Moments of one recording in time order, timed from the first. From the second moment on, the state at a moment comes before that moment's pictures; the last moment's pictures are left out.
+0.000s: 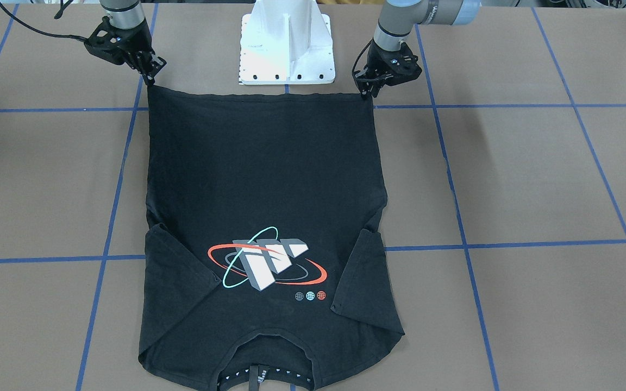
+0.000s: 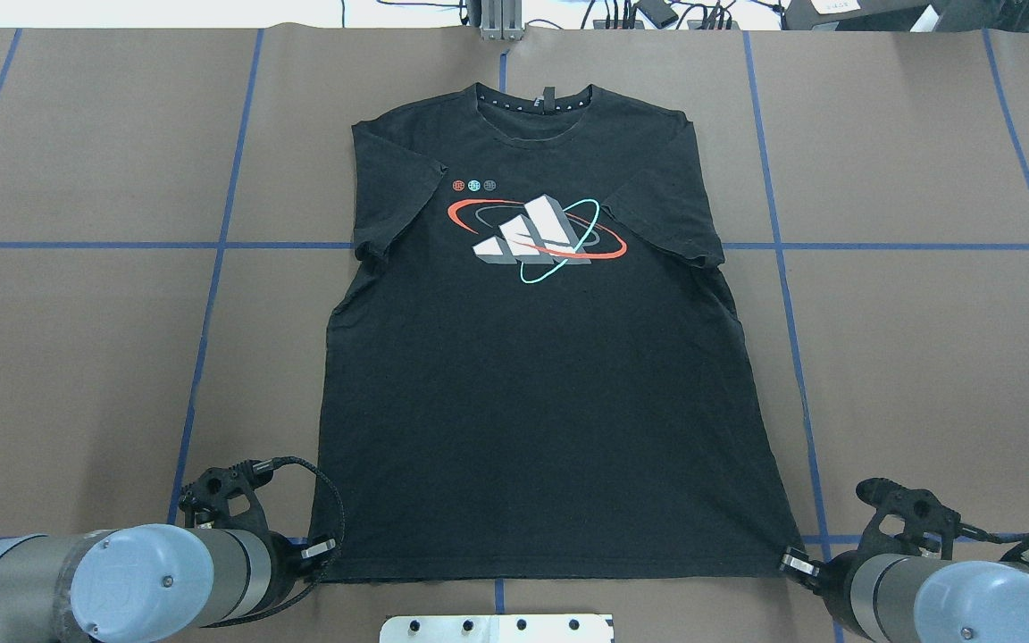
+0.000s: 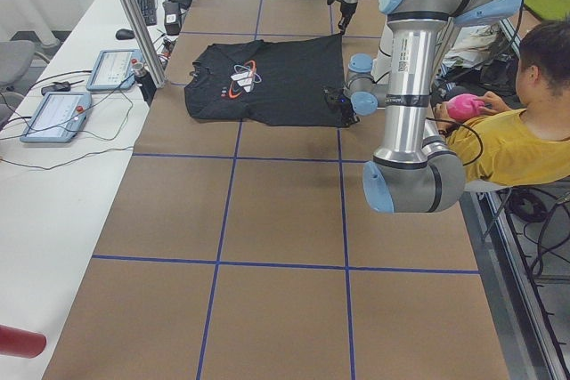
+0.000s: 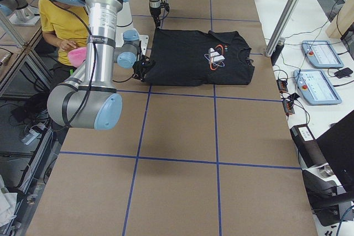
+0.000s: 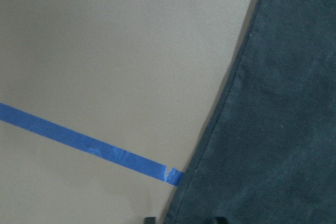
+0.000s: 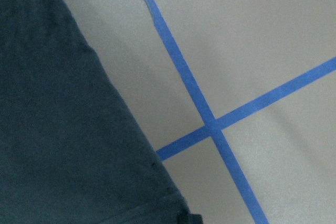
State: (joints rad) left arm -0.11 -1.69 -2.06 -1.85 -1.61 -1.89; right arm 0.04 -1.80 2.28 -1.34 1.53 2.03
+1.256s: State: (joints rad) left arm -0.09 -1.69 -2.06 -1.85 -1.62 -1.89; right arm 0.04 -1.80 2.29 -1.34 1.53 2.03
